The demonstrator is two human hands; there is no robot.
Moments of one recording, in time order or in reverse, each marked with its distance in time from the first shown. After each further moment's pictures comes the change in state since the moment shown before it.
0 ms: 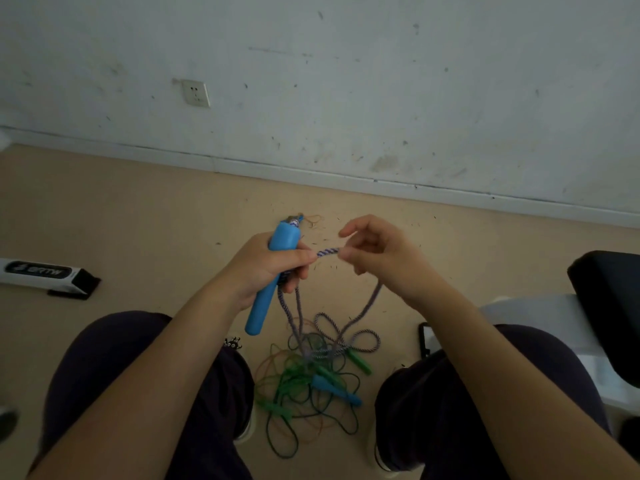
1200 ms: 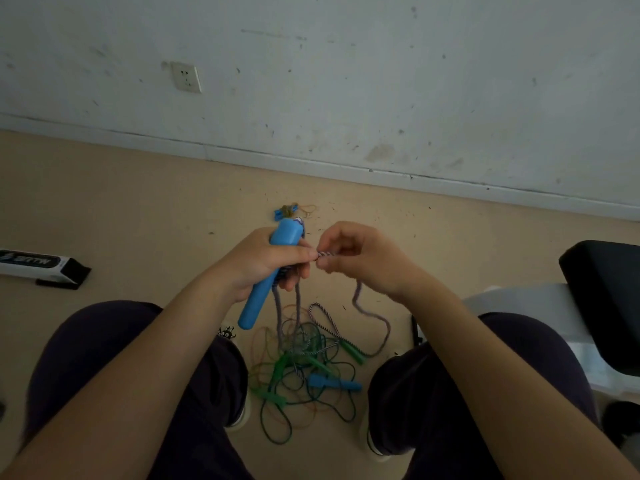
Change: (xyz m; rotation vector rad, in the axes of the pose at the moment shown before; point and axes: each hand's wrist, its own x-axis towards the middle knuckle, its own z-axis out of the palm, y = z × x) left_hand -0.001 -0.004 0.004 0.000 -0.118 -0.055; right_hand -0.002 -0.003 0.012 -0.073 -0.158 0.078
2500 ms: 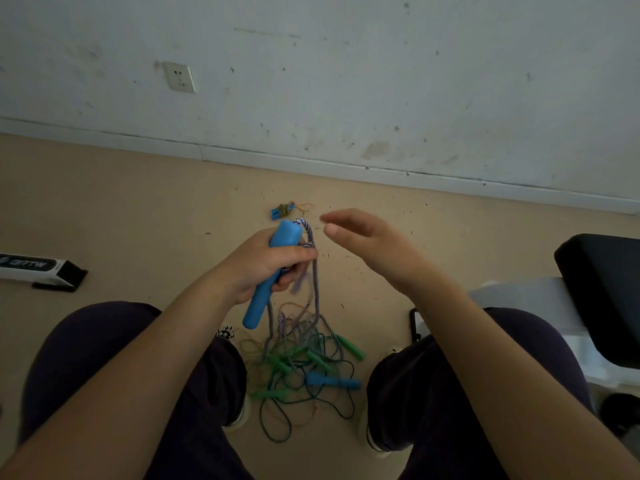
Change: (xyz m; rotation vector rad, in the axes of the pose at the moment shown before) left_hand 0.003 -0.002 0.008 0.018 -0.050 -0.022; right_hand 0.002 0.006 -0.012 -0.061 0.134 0.035
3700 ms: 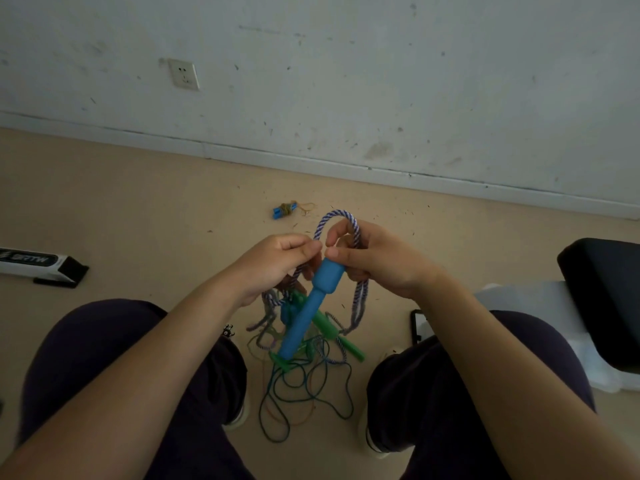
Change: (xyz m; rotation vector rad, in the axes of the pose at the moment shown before) left_hand 0.005 -0.013 0.004 0.141 0.075 0.039; right_hand 0.000 0.005 0.001 0.343 -0.261 0.012
